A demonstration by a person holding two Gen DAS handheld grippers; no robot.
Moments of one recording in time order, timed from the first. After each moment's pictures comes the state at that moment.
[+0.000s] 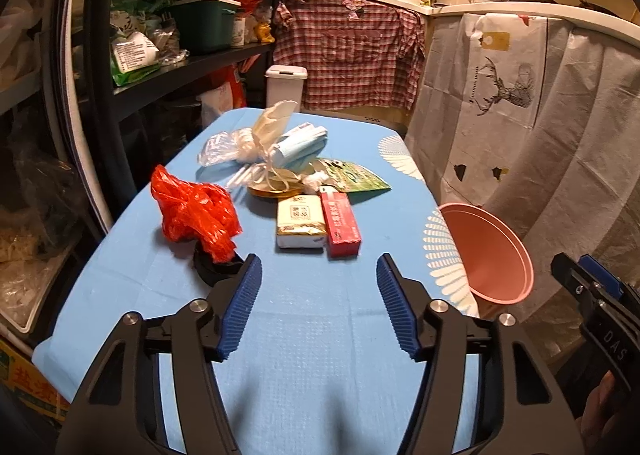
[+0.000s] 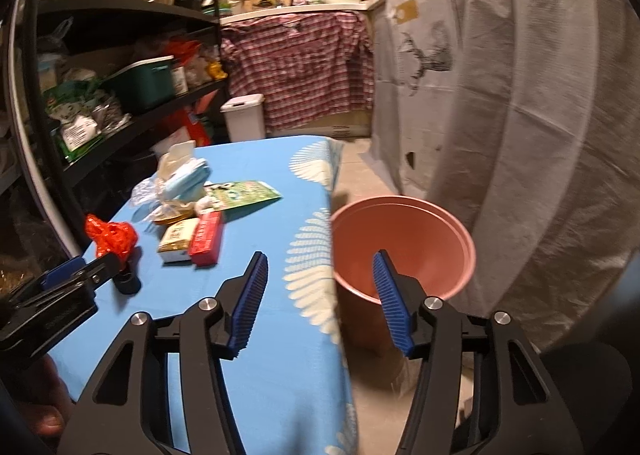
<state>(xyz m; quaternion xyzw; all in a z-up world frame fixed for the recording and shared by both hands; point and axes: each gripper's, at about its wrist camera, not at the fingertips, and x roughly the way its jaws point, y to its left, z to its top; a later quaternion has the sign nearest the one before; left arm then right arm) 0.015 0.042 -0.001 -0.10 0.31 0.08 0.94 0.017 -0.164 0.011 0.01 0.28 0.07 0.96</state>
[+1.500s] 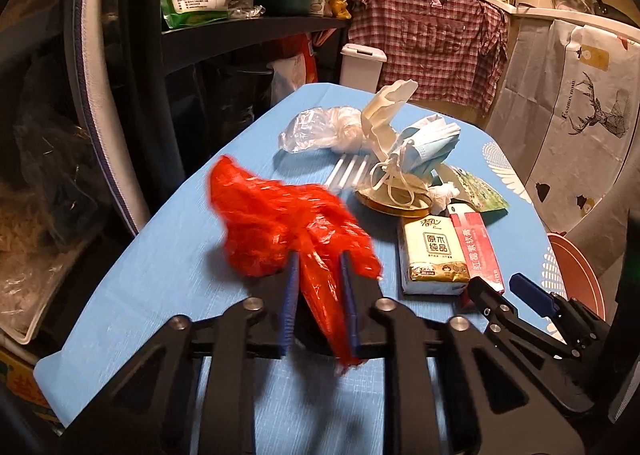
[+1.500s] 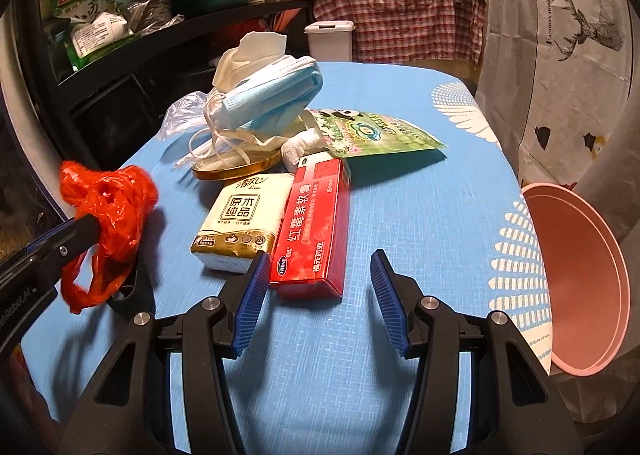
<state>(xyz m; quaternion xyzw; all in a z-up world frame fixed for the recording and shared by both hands) 0.081 0.136 -0.048 -0.13 0.34 0.18 0.91 0.152 -0.019 -0.087 -0.05 0.38 0.19 0.90</state>
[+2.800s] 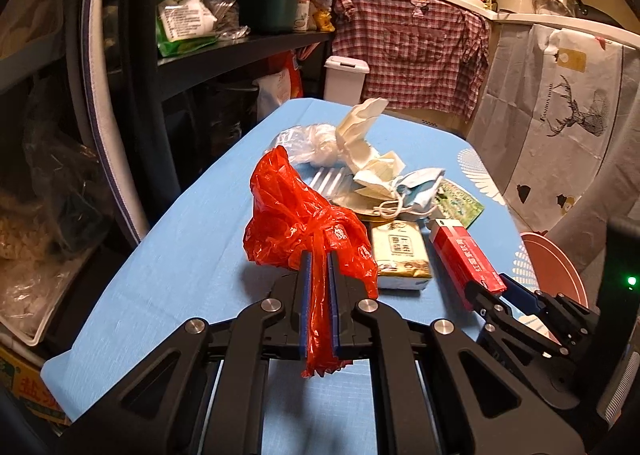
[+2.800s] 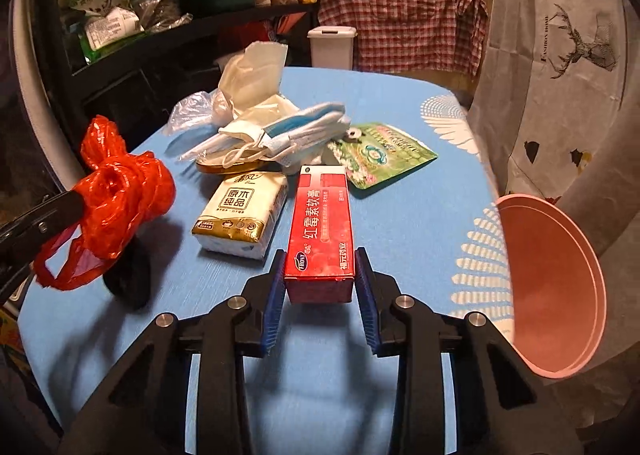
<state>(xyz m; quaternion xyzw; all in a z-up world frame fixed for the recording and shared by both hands) 0.061 0.119 -0.025 -0.12 0.32 0.15 0.93 0.131 -0.037 -0.065 -0.07 0.37 0.19 0.91</state>
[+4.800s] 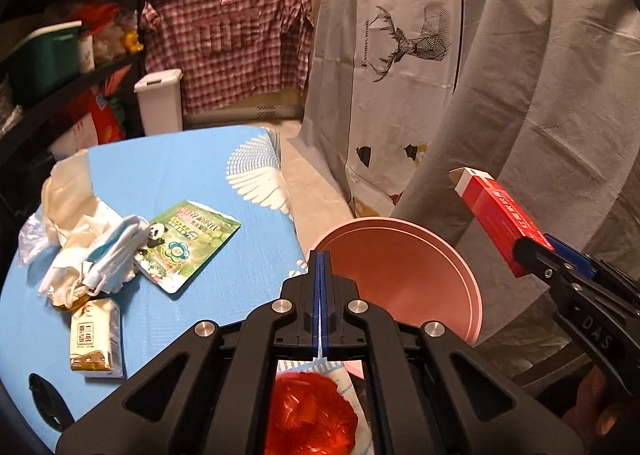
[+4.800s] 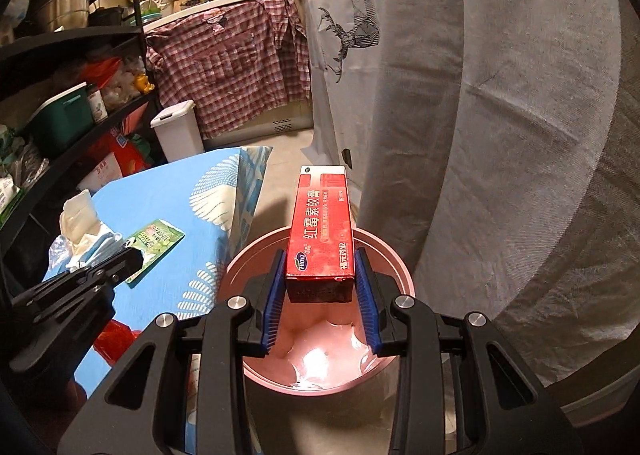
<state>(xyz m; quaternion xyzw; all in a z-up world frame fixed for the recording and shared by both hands) 0.177 -0.084 -0.007 -0.04 0.33 -0.10 0.94 0.146 -0.279 0.006 0.05 0.31 -0.02 0.95</state>
